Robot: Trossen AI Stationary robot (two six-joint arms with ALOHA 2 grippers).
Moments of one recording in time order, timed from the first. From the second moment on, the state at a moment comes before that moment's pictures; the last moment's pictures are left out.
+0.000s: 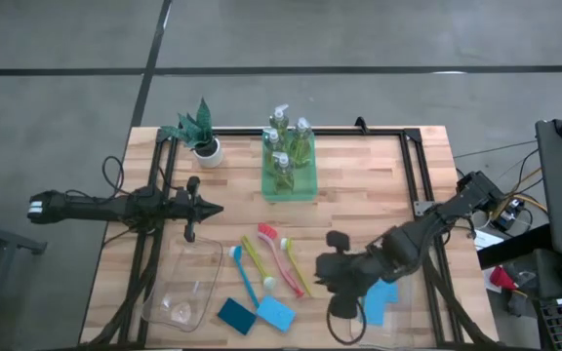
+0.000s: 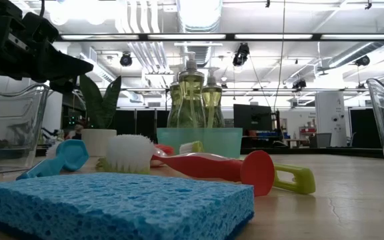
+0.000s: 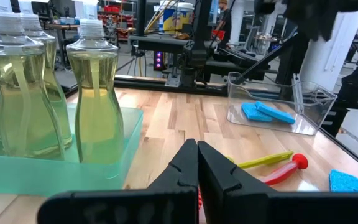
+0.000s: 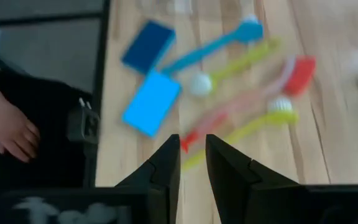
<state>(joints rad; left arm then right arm) 0.01 0.32 0.01 0.22 -0.02 -0.09 0.57 1.67 1.61 -0.86 0.26 0.56</state>
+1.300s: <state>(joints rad) 0.01 0.32 0.01 0.22 -0.02 -0.09 0.50 1.73 1.60 -0.74 0.23 0.44</state>
